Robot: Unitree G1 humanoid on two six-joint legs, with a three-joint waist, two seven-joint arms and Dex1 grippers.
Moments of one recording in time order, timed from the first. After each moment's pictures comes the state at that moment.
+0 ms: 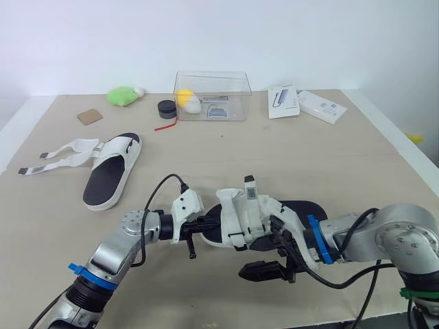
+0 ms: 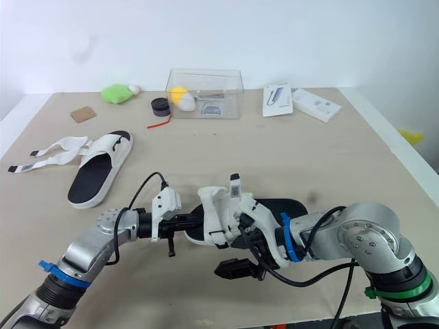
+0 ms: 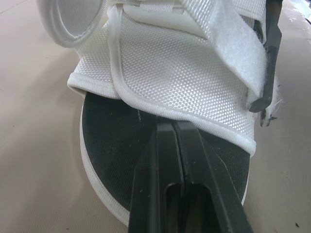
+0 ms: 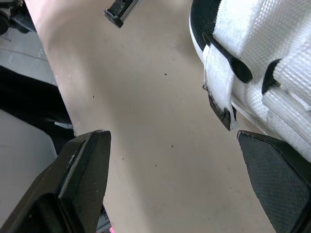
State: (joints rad) left arm -0.28 0.46 -0.31 -0.19 -0.31 0.42 -0.93; right arm -0.43 -0.85 0.12 -0.57 1.36 1.45 0.30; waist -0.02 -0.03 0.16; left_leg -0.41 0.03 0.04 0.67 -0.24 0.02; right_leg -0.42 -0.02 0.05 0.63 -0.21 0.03
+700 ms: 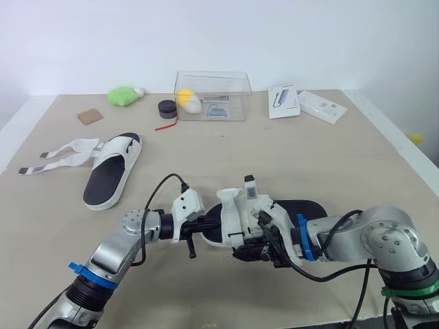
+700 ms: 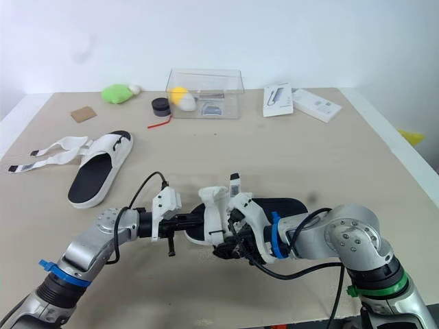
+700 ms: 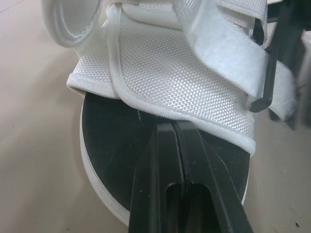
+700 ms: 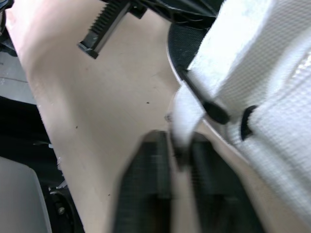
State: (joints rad) left arm -0.29 0.46 -0.32 -0.19 -0.31 0.42 -0.93; right arm -0.42 -0.75 0.13 -0.51 1.39 1.45 0.15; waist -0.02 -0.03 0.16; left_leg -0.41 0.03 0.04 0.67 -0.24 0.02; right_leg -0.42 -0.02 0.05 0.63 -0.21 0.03
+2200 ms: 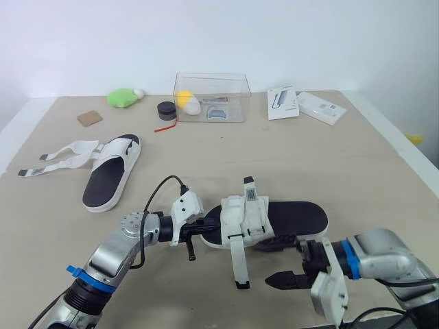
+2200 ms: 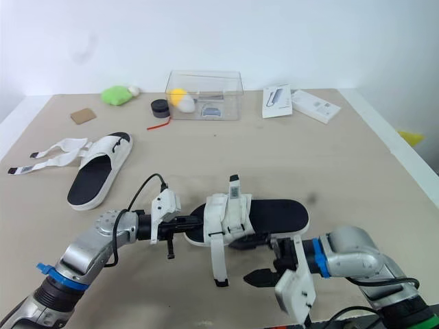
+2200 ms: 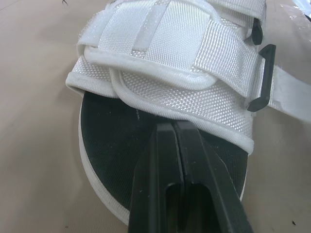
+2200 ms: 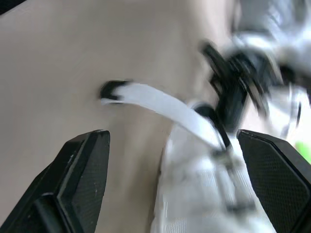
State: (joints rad) left arm -0.26 0.47 -0.31 -0.22 -0.31 0.44 -0.92; right arm -0.04 -0.89 0.13 -0.17 -0.09 -1.05 1.08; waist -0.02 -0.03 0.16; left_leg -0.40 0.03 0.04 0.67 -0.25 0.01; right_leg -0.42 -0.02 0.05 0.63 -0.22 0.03
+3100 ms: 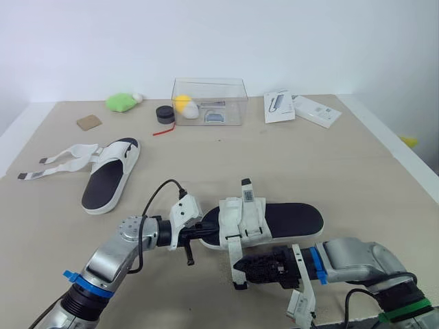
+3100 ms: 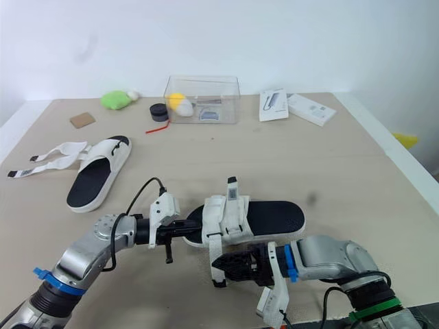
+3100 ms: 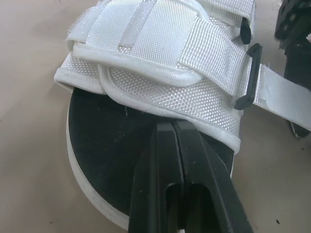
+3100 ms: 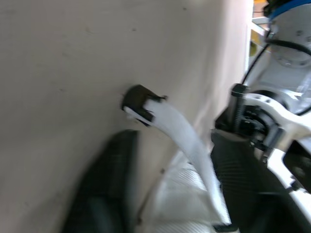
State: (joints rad) left arm -0.23 0.47 -0.31 -0.25 -0.32 0.47 -0.91; right arm -0.18 -0.75 0.23 -0.06 -0.61 -1.29 0.67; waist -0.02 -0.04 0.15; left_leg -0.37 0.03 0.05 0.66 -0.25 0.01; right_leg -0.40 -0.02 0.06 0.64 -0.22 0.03
